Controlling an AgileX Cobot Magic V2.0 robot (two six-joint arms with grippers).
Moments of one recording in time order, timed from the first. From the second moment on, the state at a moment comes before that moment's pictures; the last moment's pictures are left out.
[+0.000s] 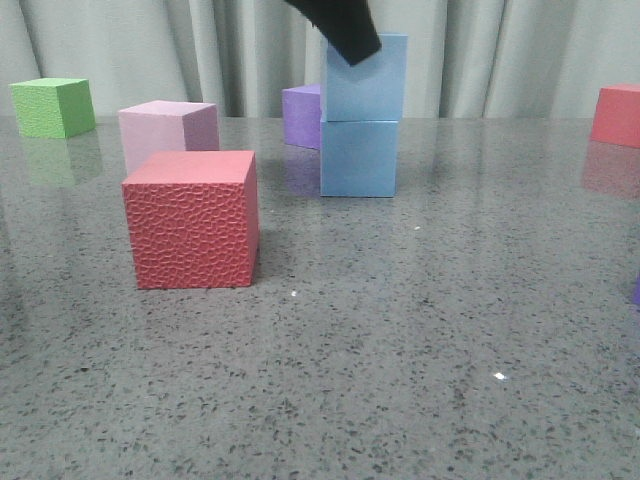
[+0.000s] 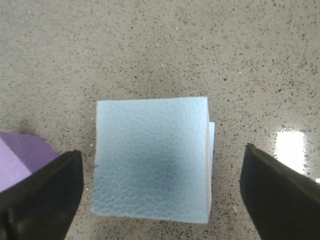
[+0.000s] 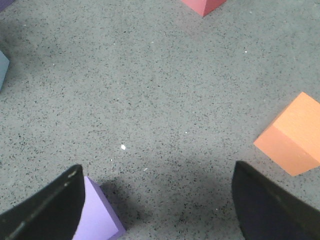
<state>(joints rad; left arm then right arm) -0.54 2.06 -2.21 -0.32 1.26 1.00 0.09 0.79 -0.97 -0.11 0.96 0.18</state>
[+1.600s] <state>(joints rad) -0.12 1.59 -1.93 -0.15 1.16 0.25 0.09 0.79 -0.97 -0.12 0.96 0.18</state>
